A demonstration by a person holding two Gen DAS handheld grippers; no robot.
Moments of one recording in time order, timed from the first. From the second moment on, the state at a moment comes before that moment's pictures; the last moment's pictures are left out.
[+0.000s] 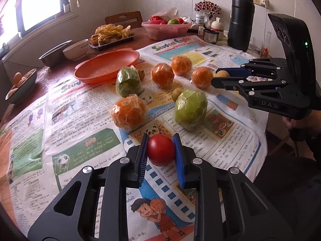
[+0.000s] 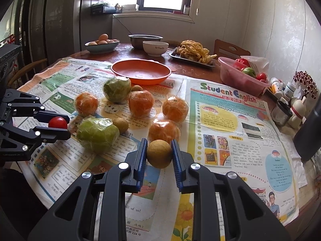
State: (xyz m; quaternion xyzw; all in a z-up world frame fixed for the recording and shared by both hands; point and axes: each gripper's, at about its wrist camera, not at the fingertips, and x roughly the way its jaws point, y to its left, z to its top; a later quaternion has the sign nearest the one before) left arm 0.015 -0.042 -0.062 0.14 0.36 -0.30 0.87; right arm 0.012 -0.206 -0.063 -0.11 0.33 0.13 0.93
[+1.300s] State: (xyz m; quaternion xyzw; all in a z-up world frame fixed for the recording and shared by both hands) left arm 0.237 -0.021 -0.048 0.13 0.37 -0.32 0.86; right arm 0.265 -0.133 -0.048 -0.15 0.41 0.28 0.85
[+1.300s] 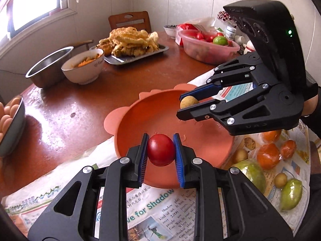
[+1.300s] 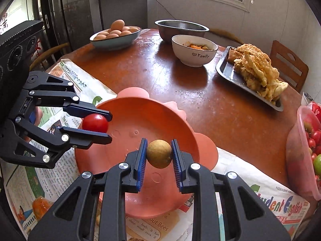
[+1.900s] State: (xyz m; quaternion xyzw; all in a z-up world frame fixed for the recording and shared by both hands) left arm 0.248 -0.024 -0.058 0.15 0.40 -0.32 0.85; right arm 0.277 -0.126 -0.061 -0.17 0.45 0.29 0.83
